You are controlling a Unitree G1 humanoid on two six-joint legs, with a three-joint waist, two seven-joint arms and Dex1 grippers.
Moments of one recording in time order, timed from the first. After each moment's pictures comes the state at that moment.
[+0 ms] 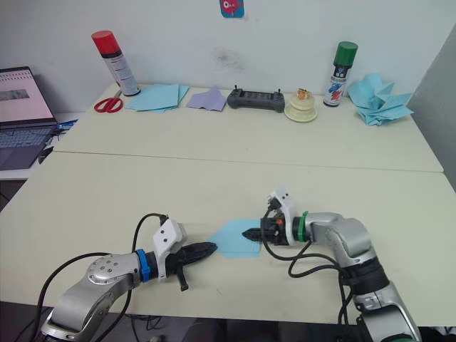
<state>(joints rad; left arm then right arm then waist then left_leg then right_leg) 0.06 0.65 -0.11 -0.34 -0.35 0.43 -0.80 -0.46 -0.35 0.21 -0.08 0.48 0.98 0.80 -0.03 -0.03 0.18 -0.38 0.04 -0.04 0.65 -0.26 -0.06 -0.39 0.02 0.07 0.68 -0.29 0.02</state>
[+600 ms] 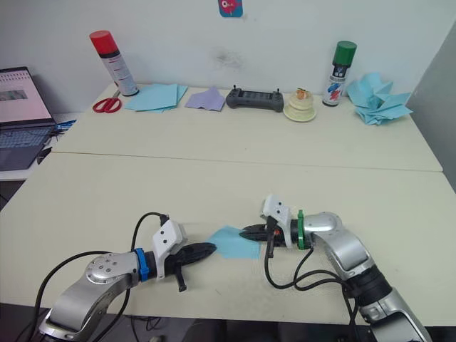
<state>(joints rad) 0.07 0.67 -0.11 -0.34 -0.33 0.41 -0.82 -0.40 -0.45 0.37 -0.09 0.28 0.41 1.02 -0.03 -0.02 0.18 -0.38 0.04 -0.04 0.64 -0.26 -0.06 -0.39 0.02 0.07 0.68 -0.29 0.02</state>
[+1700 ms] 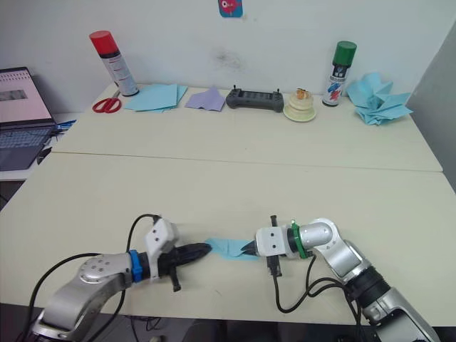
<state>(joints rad) 0.06 0.72 0.03 -0.27 -0.50 0.53 -0.88 -0.41 -0.49 0.50 0.07 -0.04 -0.14 1.09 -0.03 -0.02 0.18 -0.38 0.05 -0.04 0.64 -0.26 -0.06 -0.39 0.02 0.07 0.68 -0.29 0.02</state>
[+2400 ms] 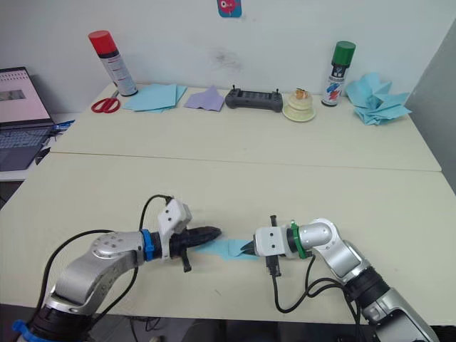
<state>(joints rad) -0.11 0.68 -0.15 -0.30 -0.38 0.52 -0.83 -0.40 -0.49 0.49 0.06 -0.04 -0.12 1.08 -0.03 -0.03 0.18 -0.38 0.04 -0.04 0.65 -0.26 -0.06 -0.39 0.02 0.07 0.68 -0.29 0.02</state>
